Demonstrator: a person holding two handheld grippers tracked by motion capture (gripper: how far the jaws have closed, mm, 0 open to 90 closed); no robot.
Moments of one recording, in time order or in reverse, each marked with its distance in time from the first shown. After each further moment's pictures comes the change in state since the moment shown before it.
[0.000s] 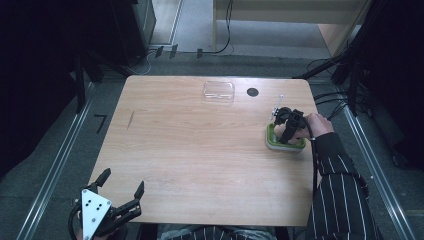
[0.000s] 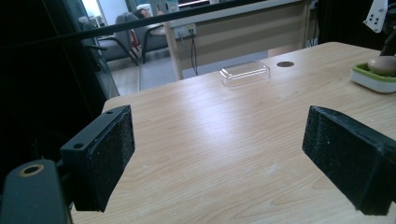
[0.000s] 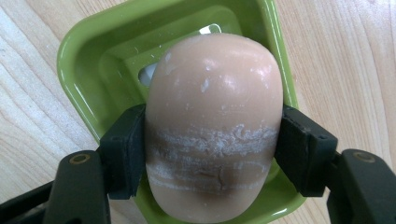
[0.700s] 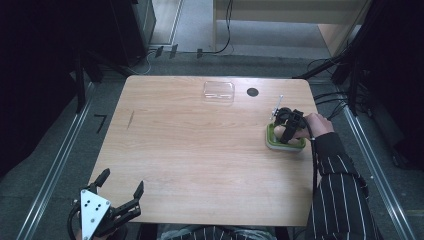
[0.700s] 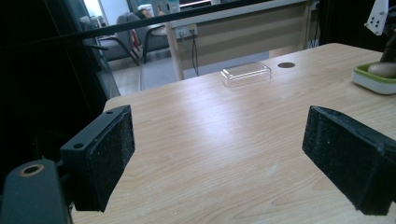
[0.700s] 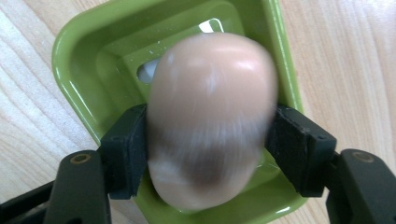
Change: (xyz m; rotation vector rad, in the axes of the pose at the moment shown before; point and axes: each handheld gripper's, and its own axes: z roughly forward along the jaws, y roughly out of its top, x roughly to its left) left arm 0.000 0.000 -0.001 0.000 0.004 -0.002; right arm -0.001 0.000 0.001 0.010 0.003 0.008
